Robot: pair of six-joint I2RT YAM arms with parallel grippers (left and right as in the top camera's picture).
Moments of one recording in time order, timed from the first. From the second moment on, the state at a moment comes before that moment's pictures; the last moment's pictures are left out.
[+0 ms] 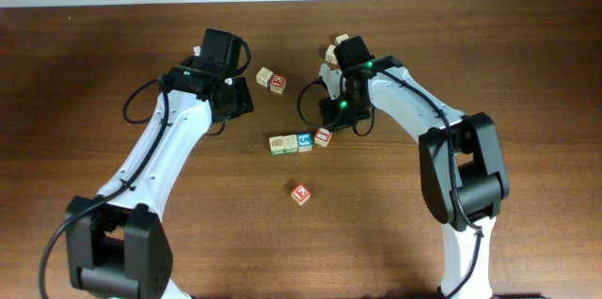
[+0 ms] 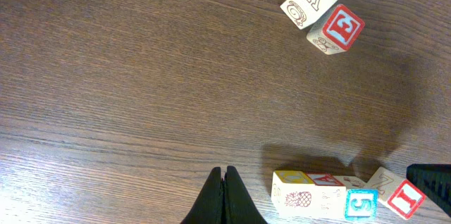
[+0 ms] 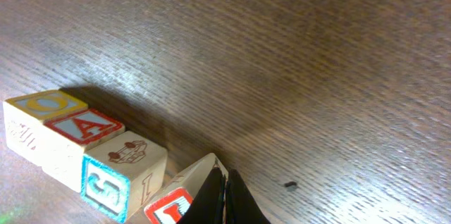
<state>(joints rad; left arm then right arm) -0.25 1.77 1.45 -0.85 -0.10 -0.47 0.35 2.19 1.63 -0.83 -0.37 0.00</state>
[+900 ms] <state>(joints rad) -0.25 1.77 1.45 -0.85 -0.11 -0.47 0.37 2.19 1.89 -1.34 -0.40 0.06</state>
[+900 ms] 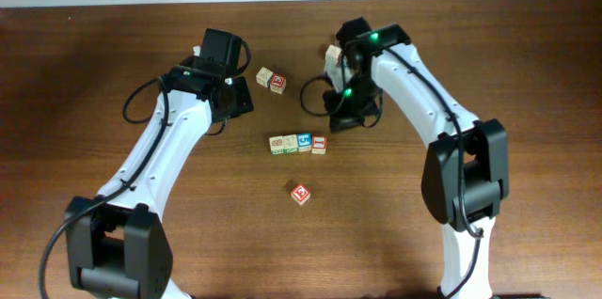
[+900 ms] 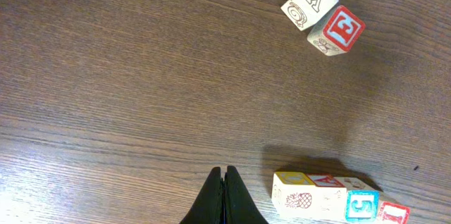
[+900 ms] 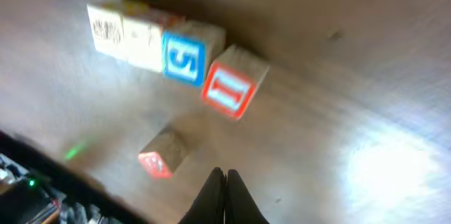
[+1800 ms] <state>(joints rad) -0.25 1.77 1.45 -0.87 -0.11 -0.47 0.50 2.19 1.67 -1.15 -0.21 0.24</state>
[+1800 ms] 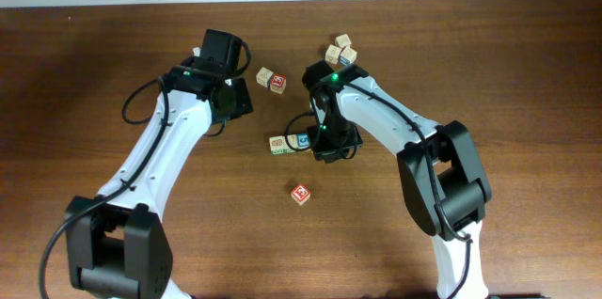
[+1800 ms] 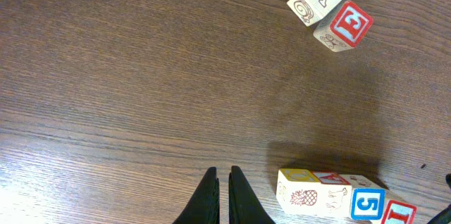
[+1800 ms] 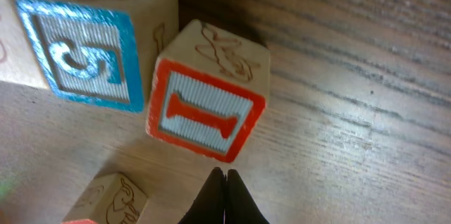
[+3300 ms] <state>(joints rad) -0.05 1.77 1.45 -0.86 -0.07 -0.48 0.65 2.18 1.75 -1.27 -0.35 0.16</state>
